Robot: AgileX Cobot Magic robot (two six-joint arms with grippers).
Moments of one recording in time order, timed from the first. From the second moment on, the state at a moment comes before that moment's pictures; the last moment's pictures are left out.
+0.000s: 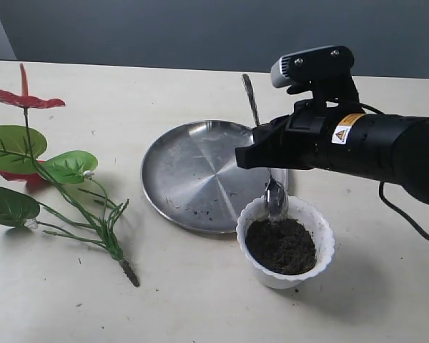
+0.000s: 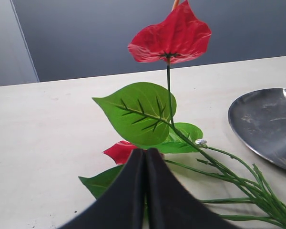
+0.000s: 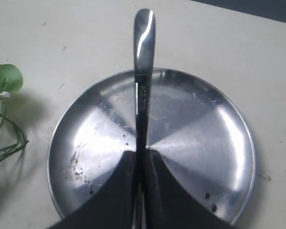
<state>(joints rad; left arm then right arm) -0.12 0.00 0.00 0.08 0.25 -0.04 0.62 1.44 -0.71 0.19 -0.05 -0.06</state>
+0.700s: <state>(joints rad) -0.12 0.00 0.00 0.08 0.25 -0.04 0.62 1.44 -0.71 0.19 0.00 -0.07</state>
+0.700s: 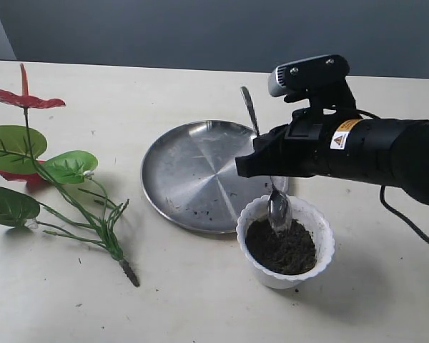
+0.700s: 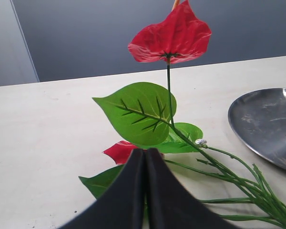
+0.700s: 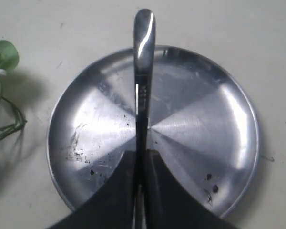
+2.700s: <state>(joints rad) -0.12 0.00 0.00 0.08 0.25 -0.04 0.70 1.92 -1.35 0.24 0.42 -0.21</state>
